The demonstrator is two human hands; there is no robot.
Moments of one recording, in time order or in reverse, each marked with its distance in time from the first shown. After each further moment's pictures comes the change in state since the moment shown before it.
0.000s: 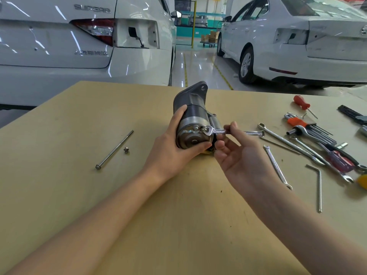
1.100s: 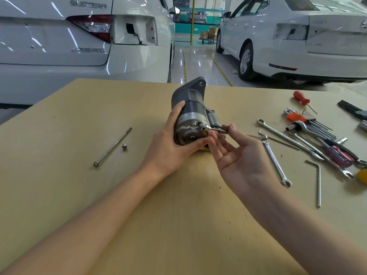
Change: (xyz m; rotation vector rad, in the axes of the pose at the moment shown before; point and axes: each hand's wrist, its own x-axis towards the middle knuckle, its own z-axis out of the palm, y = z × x) left_hand -0.002 0.005 -0.002 -0.015 -0.001 0.030; right_hand -0.007 0.004 0.003 0.205 0.002 0.043
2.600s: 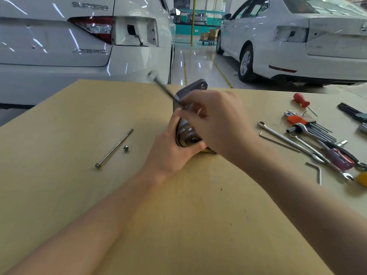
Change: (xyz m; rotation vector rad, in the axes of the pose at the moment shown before) left_hand 0.000 -0.004 0.000 0.052 -0.026 -0.076; right_hand 0.016 -0.008 0.057 -1.909 -0.315 -1.028
